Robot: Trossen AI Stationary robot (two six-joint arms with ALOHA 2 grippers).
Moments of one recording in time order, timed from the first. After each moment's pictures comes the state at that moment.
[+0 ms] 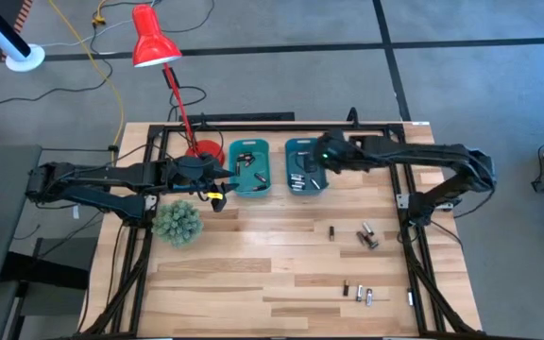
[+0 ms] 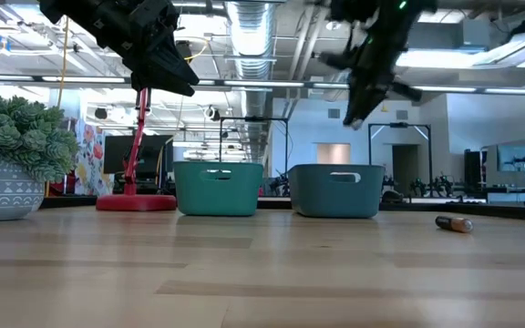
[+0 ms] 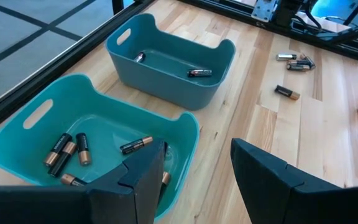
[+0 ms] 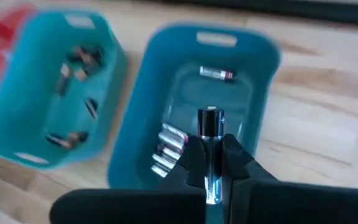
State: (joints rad) left arm 0.11 1.02 0.74 -0.21 -0.23 -0.24; right arm -0.24 1.43 1.18 -0.77 0.37 0.99
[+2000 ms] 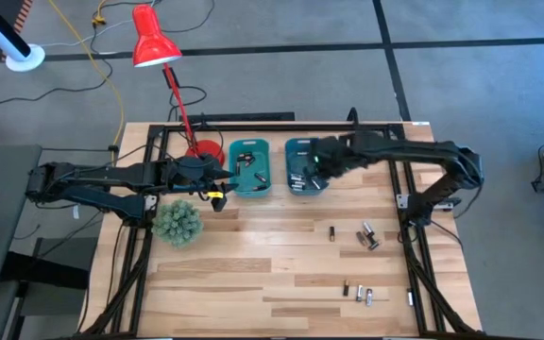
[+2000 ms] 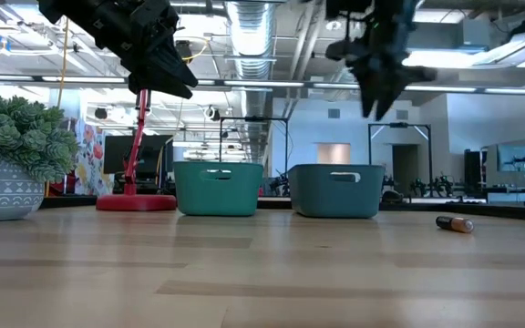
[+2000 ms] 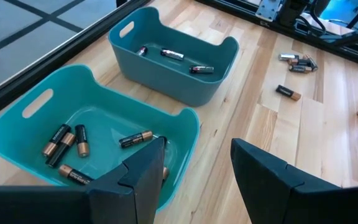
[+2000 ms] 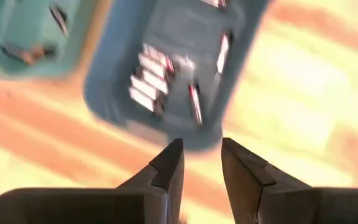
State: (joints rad) left arm 0.11 1.02 0.74 -0.23 -0.23 -0.28; right arm -0.20 1.53 1.36 -1.12 0.22 0.96
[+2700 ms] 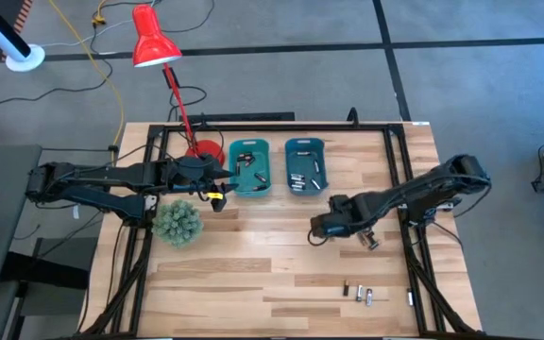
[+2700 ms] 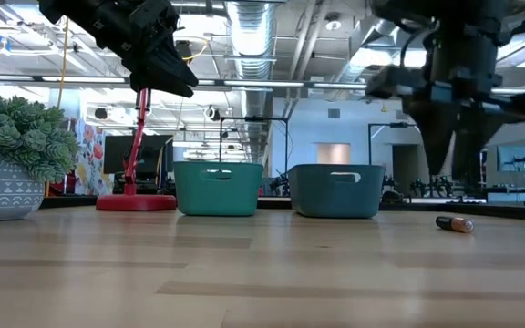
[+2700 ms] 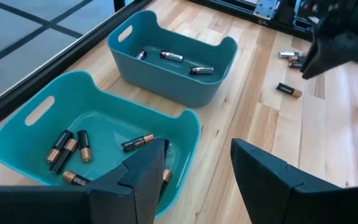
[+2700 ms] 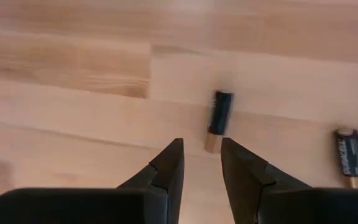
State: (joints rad) left arm 0.11 1.02 0.74 -0.22 -0.23 -0.24; right arm 0.26 1.52 0.99 -0.85 0.12 1.73
